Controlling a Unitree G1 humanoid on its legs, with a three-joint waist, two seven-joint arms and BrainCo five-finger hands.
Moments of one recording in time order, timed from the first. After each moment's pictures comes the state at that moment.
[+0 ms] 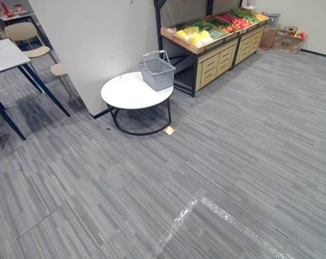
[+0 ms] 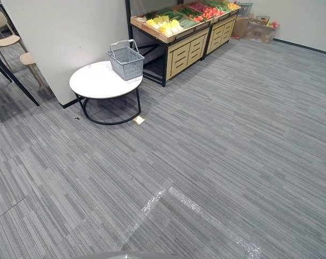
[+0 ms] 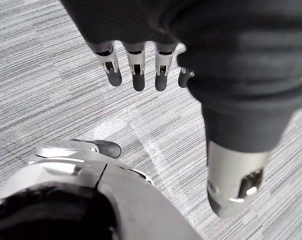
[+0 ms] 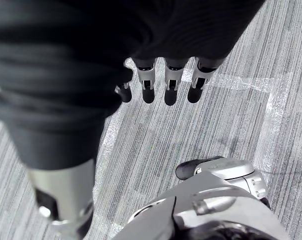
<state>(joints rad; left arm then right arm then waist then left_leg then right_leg) 0.19 0.11 0.16 1.23 -0.22 -0.11 0.03 0.17 -0.08 -0.38 1.23 0.01 -0.08 -0.01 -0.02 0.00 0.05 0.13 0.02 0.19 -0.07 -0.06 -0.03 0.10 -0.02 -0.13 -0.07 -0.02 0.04</state>
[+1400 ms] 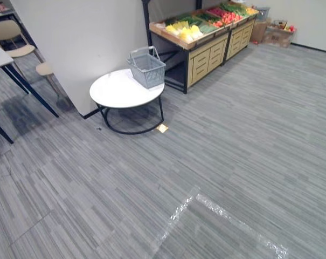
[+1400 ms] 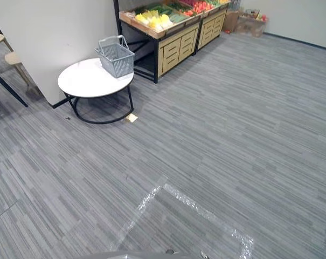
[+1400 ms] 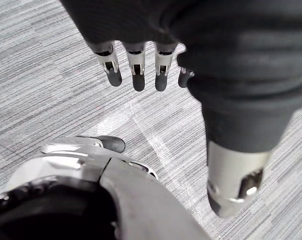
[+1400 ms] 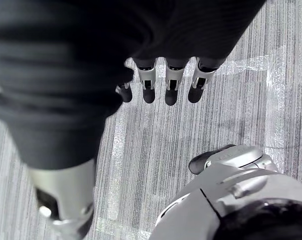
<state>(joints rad) 0.16 0.11 0.19 1.25 -0.23 -0.11 0.02 0.12 -0.06 -0.46 1.22 0.12 -0.08 0.03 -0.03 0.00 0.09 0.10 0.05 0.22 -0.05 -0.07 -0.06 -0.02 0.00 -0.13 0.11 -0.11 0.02</state>
